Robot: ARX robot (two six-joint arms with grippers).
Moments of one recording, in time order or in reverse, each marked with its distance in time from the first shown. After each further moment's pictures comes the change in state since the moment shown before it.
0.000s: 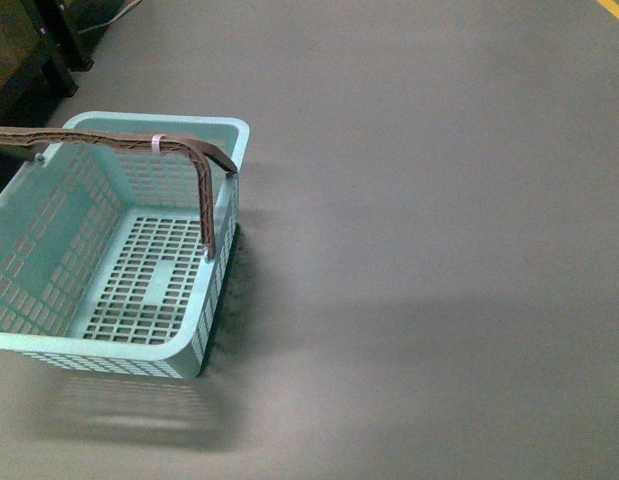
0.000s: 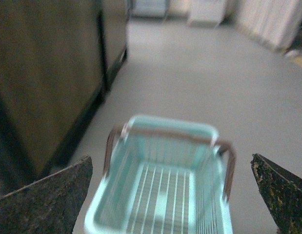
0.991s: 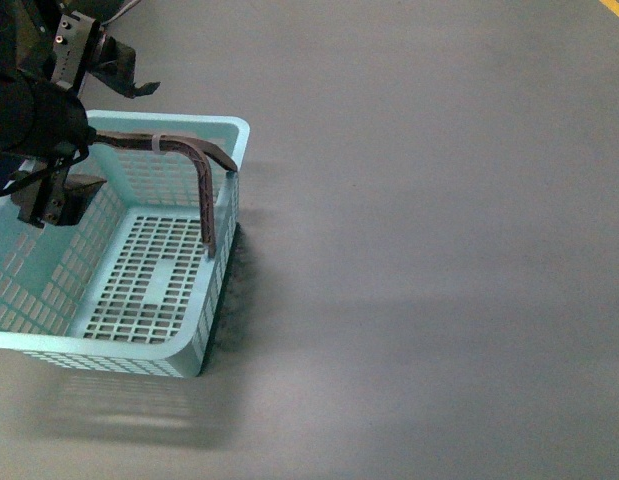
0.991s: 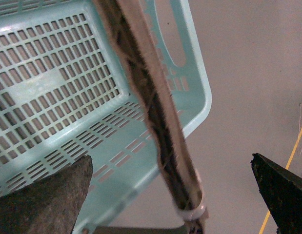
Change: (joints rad) left arm -0.069 2.012 0.963 0.536 0.105 -1.145; right arm 0.000 0.000 0.000 0.000 0.000 0.000
